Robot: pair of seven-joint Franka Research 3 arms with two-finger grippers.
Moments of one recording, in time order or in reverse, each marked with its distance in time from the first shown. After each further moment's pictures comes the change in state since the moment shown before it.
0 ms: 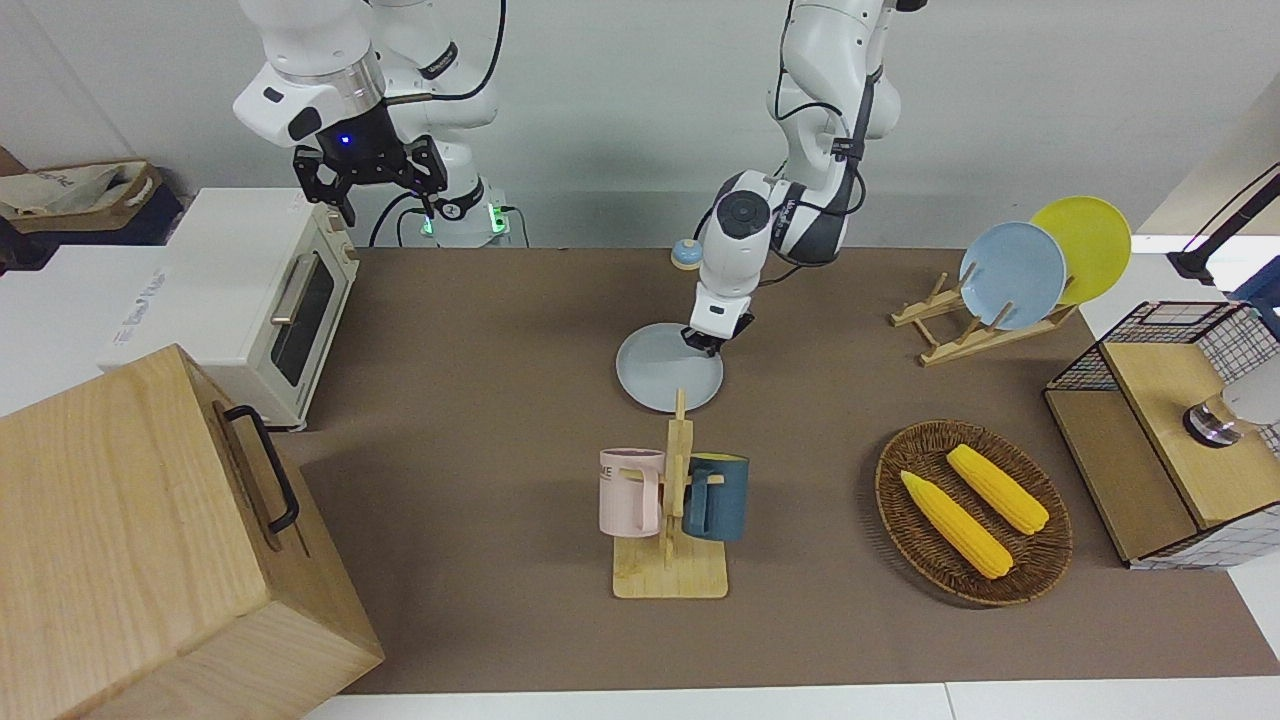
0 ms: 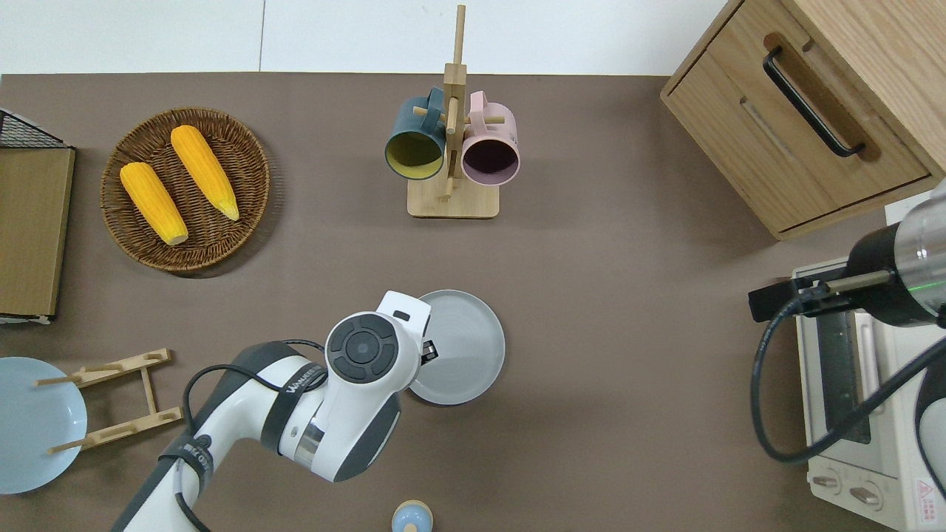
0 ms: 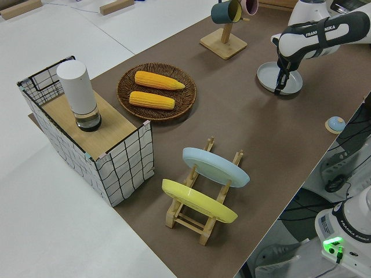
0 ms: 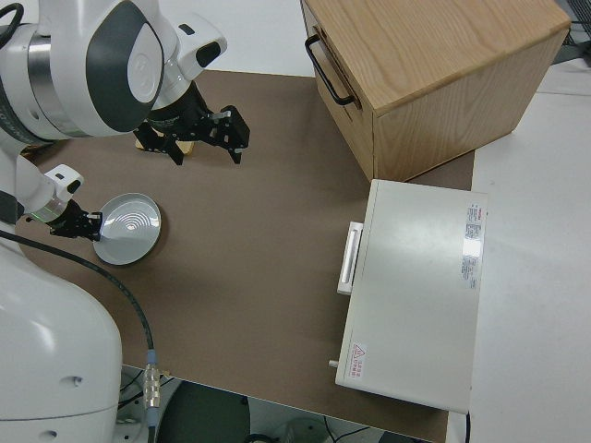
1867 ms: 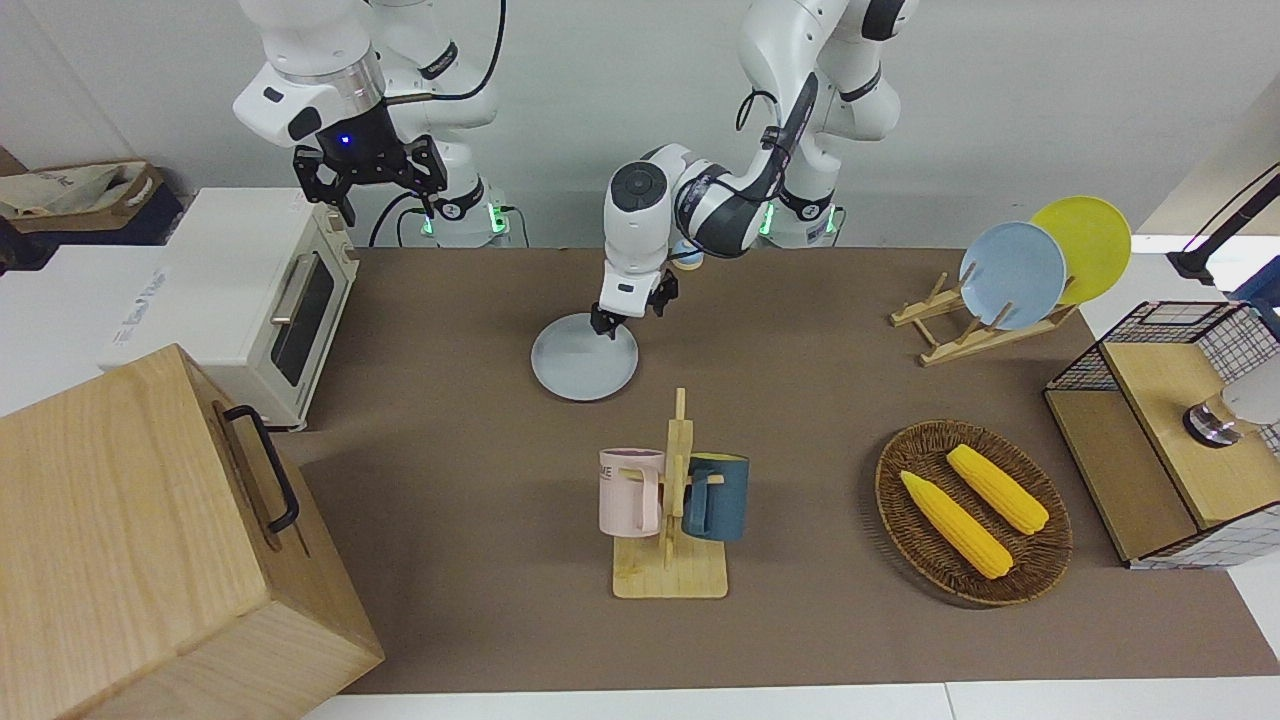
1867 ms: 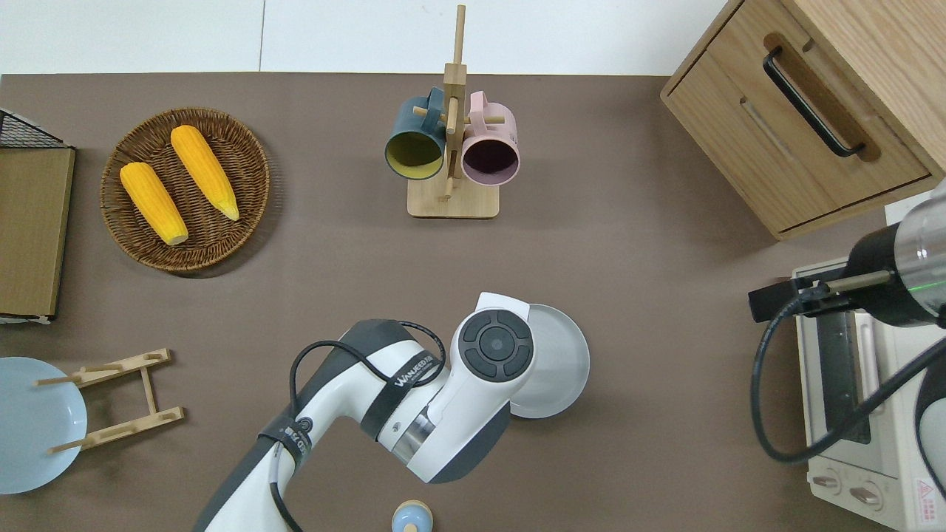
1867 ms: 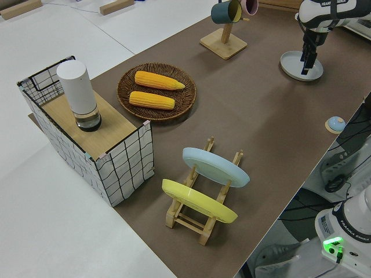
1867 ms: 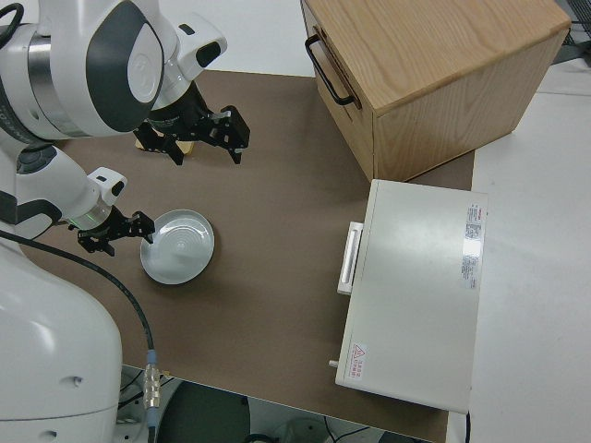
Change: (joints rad) left arm -0.064 0.125 -0.130 0.318 0.011 -0.241 -0.272; right arm 0.000 0.000 0.000 0.000 0.000 0.000 0.000
